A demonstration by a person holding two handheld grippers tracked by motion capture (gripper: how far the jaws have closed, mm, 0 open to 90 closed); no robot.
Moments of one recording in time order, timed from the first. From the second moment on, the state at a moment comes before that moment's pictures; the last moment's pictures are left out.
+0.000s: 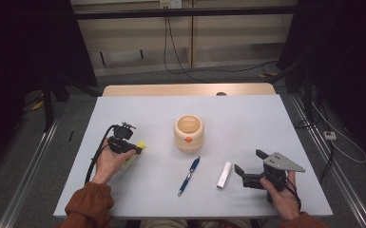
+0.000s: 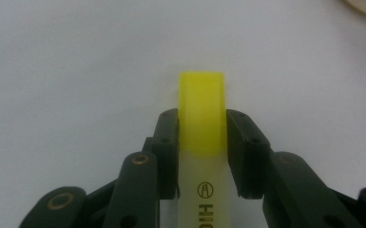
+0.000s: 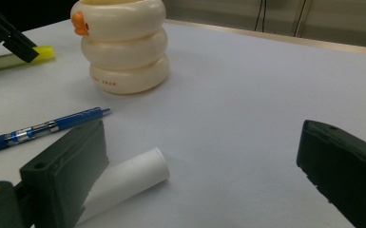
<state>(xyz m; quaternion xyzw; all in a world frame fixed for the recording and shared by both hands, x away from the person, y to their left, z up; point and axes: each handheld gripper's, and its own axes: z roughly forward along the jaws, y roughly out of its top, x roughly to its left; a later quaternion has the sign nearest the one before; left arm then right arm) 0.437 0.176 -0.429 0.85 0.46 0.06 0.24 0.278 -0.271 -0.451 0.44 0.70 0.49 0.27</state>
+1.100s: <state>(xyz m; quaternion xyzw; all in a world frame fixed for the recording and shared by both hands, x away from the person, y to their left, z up) 0.424 0.183 -0.400 0.82 0.40 0.09 0.40 0.278 -0.271 -0.450 0.44 0.70 0.49 0.27</state>
